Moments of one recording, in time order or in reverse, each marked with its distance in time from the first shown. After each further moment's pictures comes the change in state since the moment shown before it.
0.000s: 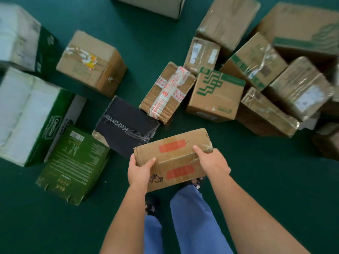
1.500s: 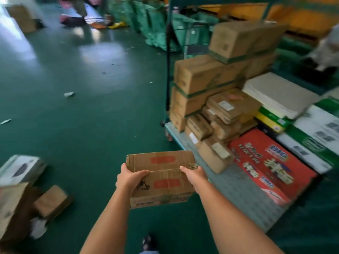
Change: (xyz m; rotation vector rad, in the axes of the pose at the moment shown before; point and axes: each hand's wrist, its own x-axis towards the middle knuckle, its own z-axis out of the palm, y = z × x) left_hand -0.781 -0.365 0.206 1.582 -1.167 1.156; right_hand -0.444 0.809 -0.097 2.031 0.760 0.817
